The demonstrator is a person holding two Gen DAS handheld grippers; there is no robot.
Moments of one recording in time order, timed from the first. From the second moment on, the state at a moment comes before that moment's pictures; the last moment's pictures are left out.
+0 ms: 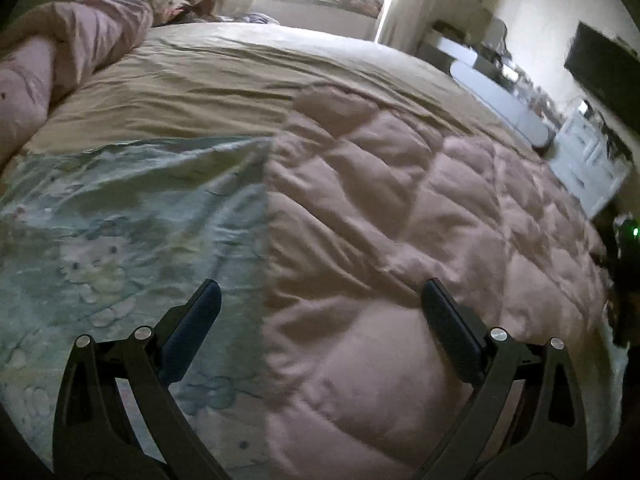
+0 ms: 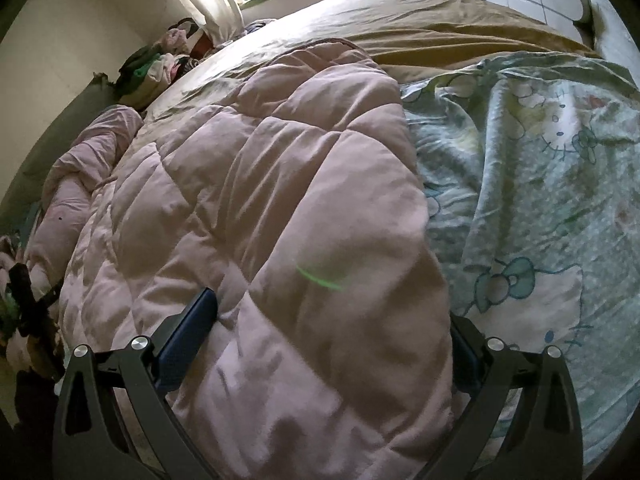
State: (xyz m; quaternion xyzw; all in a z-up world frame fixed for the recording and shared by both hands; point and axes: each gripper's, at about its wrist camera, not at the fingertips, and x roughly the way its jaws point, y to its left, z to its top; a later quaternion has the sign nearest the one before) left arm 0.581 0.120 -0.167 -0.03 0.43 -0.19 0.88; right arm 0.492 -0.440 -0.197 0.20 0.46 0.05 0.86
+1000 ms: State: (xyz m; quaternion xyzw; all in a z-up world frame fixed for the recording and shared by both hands) left arm 0.594 0.067 -0.189 -0.03 0.47 -0.18 0.86; right arm 0.490 -0.421 -0.199 0.18 0.48 0.08 0.85
